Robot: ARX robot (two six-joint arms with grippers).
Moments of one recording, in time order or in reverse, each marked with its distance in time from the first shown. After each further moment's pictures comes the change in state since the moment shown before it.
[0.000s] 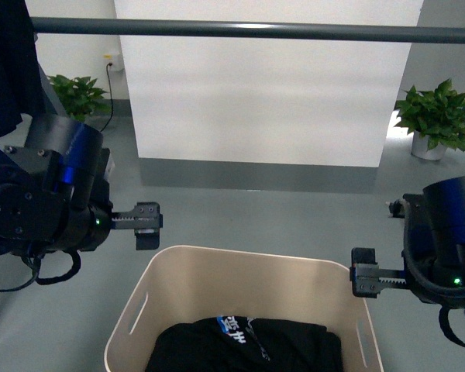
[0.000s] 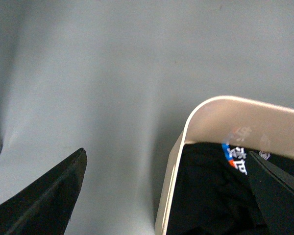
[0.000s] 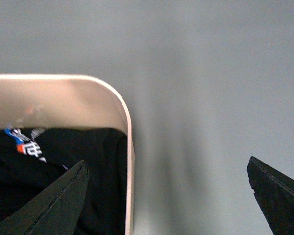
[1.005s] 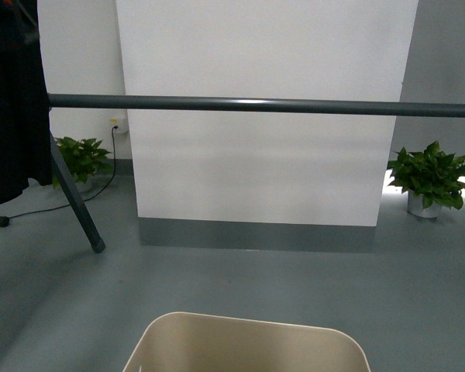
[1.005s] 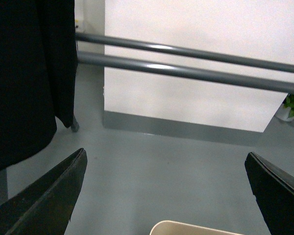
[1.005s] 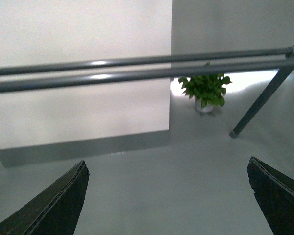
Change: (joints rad) left arm 0.067 -0.941 -0.271 -0.037 0.109 0.046; right arm 0.114 -1.134 -0.359 0.008 0.288 -0.148
